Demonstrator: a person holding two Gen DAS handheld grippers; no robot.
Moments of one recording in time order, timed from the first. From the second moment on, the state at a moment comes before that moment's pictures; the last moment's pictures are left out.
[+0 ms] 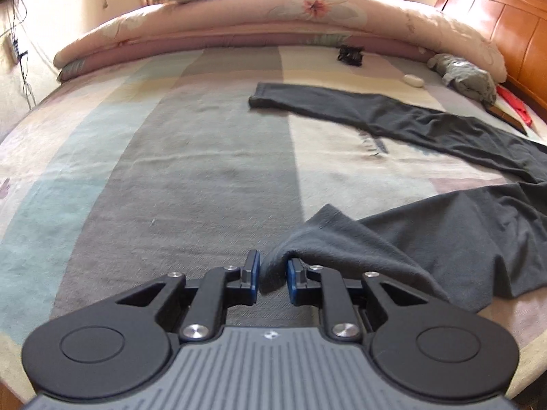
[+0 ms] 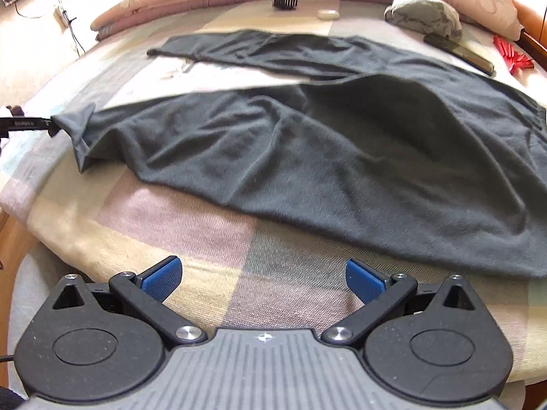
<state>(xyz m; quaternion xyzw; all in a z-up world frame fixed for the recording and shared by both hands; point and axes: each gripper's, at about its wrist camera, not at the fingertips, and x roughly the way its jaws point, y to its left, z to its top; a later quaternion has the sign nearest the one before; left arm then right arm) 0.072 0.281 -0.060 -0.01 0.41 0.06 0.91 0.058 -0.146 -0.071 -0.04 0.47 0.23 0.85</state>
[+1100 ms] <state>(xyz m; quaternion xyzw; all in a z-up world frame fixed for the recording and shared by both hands) 0.083 0.203 -0.062 0.01 0.47 0.09 0.88 0.049 -0.129 -0.083 -0.13 0.45 0.23 0.85</state>
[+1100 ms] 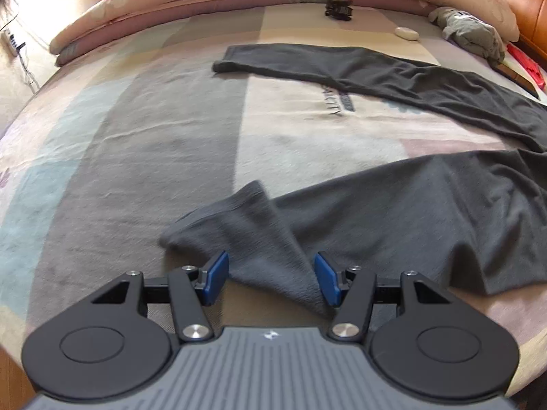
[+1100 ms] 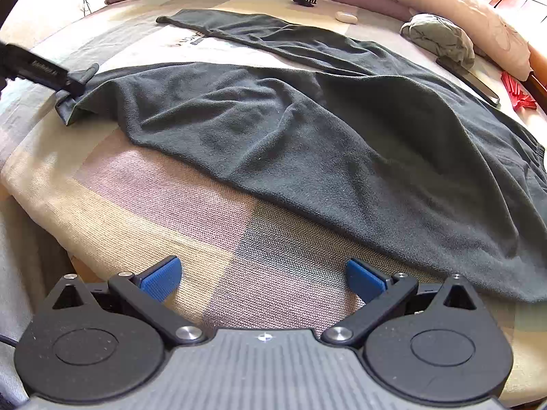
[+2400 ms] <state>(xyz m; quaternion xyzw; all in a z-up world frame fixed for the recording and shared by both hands) 0.051 0.340 -0.106 -0.34 0.42 -0.06 0.84 0.053 -0.126 -0.082 -0.13 0.47 0.22 0.84</state>
